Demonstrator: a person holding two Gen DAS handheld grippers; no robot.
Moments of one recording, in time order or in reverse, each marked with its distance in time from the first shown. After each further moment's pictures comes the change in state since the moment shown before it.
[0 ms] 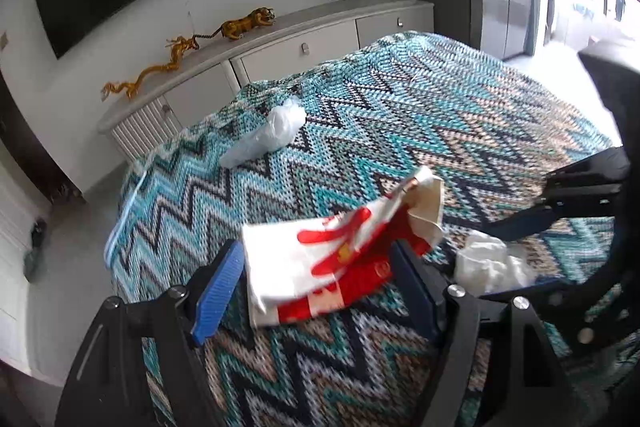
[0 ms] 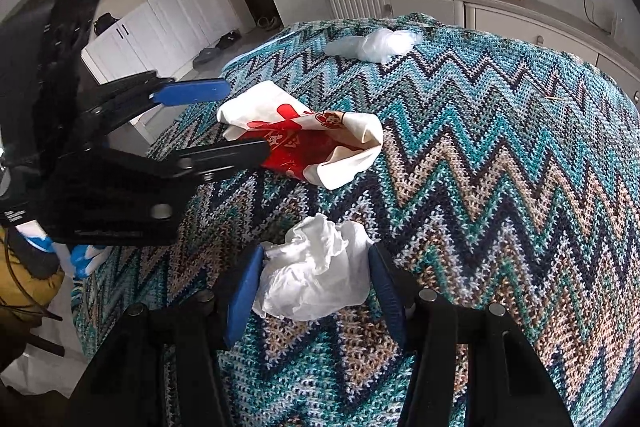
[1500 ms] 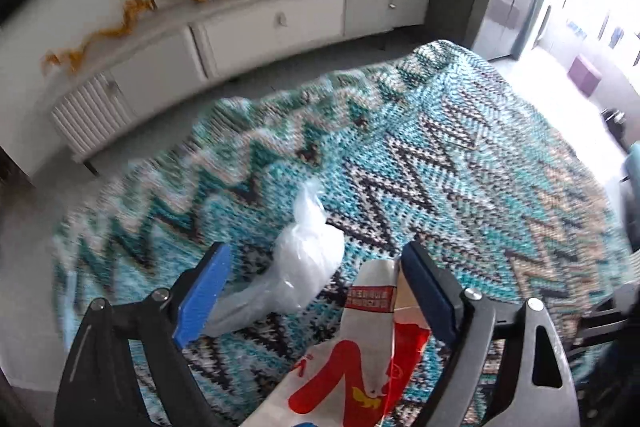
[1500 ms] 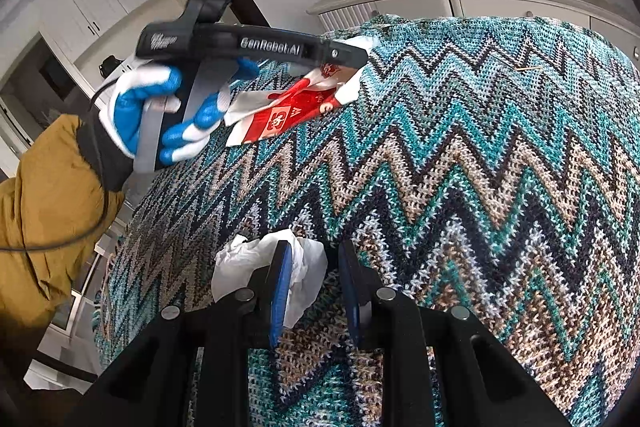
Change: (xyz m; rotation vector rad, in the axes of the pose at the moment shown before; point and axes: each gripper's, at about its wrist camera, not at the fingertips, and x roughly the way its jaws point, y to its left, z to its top) left arm 0.130 0.059 0.114 -0.106 0.174 -0.265; right arm -0.018 -0.054 -0.009 0.122 -0.063 0.113
